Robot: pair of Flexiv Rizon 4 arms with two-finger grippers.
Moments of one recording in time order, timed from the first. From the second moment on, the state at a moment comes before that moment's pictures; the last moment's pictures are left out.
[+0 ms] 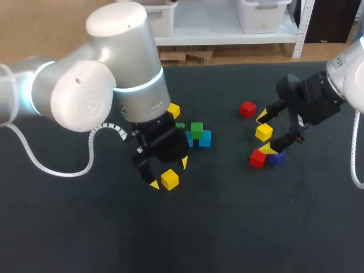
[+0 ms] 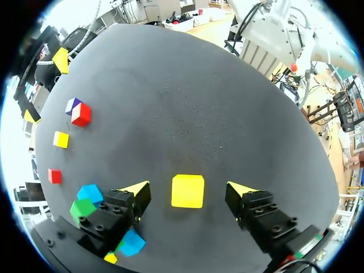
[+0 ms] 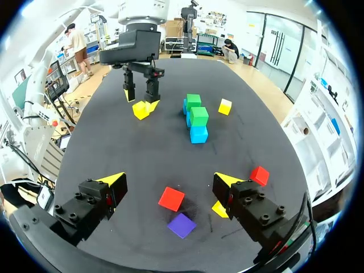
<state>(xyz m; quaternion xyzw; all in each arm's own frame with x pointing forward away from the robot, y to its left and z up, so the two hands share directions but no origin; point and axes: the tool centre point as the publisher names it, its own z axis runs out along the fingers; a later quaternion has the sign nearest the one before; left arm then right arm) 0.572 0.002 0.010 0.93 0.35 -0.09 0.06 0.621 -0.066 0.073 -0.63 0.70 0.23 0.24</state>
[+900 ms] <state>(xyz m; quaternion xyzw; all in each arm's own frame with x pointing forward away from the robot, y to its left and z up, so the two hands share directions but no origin) 0.588 0.002 0.013 0.93 0.37 -0.08 0.05 0.621 -0.065 0.073 -0.63 0.70 0.23 0.24</state>
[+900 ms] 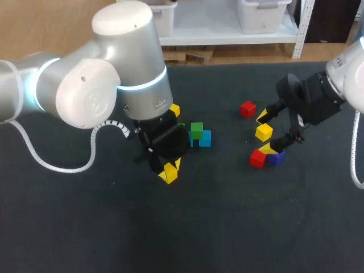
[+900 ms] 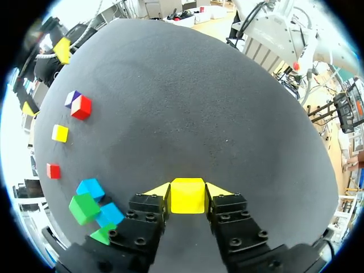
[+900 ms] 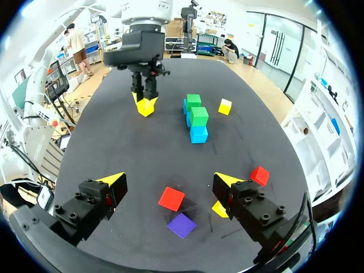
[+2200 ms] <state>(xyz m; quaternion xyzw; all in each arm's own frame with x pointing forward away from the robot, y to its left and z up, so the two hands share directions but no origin) 0.689 -0.041 0.087 0.76 0.64 -0.07 0.05 0.621 -0.066 0.073 -0.63 0.70 0.23 0.24</state>
